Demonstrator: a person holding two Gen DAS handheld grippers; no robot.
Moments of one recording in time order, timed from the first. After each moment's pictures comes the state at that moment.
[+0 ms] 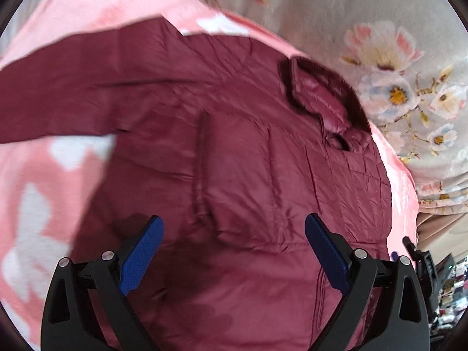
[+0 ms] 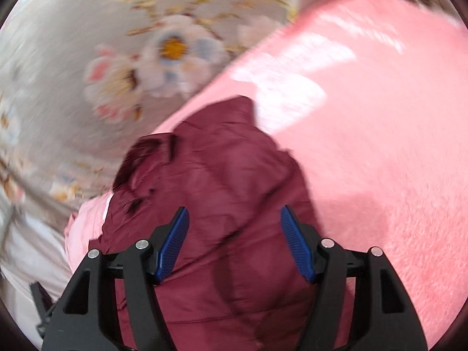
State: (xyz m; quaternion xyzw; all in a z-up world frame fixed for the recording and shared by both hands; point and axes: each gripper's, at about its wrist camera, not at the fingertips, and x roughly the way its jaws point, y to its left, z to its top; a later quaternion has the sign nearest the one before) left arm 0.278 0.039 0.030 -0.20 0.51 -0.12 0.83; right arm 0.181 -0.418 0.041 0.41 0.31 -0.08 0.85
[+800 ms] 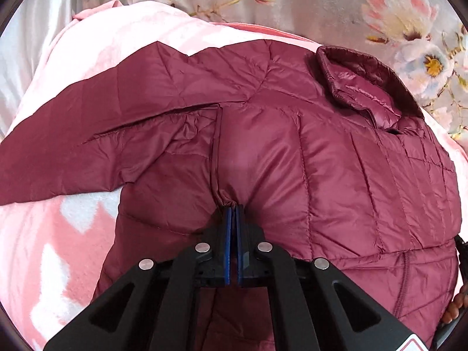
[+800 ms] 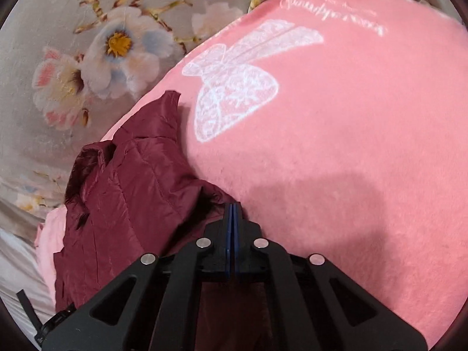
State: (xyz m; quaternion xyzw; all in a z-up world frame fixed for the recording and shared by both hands) left arm 0.313 0.025 0.009 -0.06 0.47 -0.03 0.88; right arm 0.204 -0.437 0.027 0.34 0.34 -0.17 0.86
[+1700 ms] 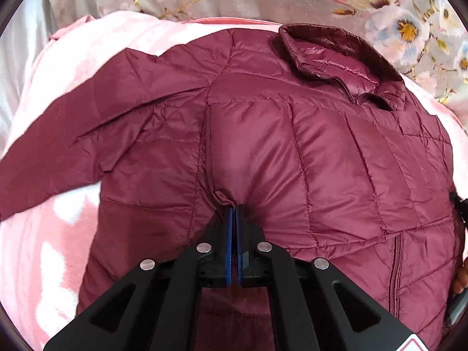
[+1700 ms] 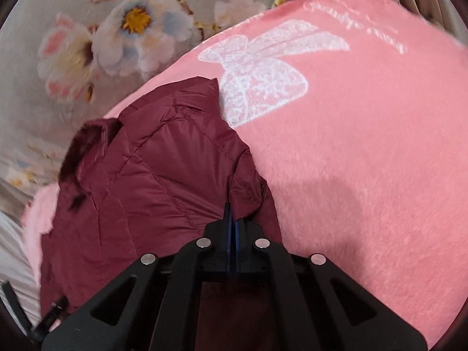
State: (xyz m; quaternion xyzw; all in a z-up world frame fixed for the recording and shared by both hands) left arm 0.286 -0.004 0.009 0.00 0.48 -0.06 0.88; right arm 0.225 -0.409 0.036 0.29 0.38 -0.16 0.86
